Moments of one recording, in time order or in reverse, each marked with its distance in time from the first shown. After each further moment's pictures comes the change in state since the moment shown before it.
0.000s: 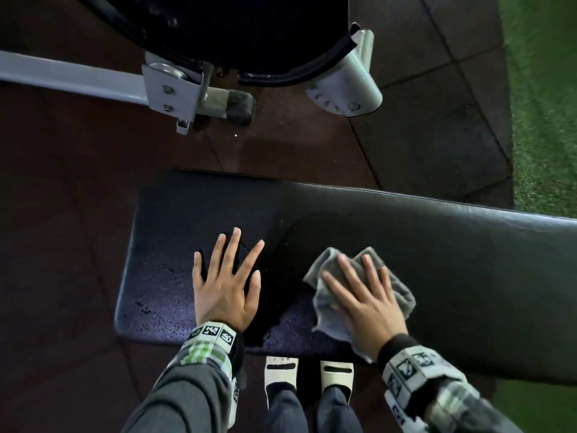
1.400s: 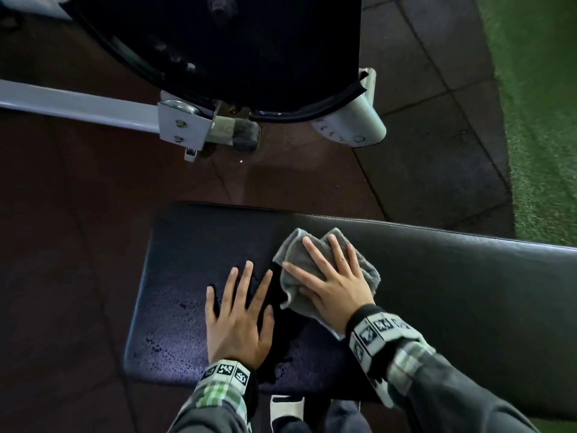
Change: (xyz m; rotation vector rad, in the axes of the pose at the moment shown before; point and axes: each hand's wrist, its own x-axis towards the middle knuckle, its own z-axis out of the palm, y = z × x) left_hand 0.002 -0.003 -0.002 -0.063 -0.092 -0.016; right_hand 0.106 -0.024 -0.021 0.010 0.134 -0.094
